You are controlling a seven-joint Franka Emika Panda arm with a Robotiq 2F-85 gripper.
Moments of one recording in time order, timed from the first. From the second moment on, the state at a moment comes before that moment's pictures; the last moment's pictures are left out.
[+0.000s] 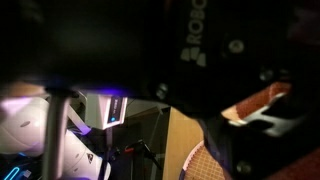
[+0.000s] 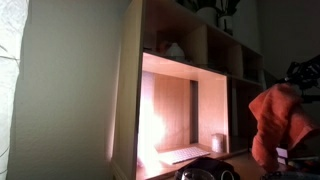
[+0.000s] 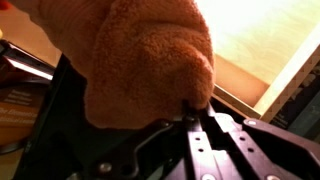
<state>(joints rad) 0.53 -0.55 -0.97 -2.51 1.02 3.29 -0.43</state>
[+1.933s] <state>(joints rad) 0.68 -0.57 -1.14 -2.66 0.79 3.45 -0.46</state>
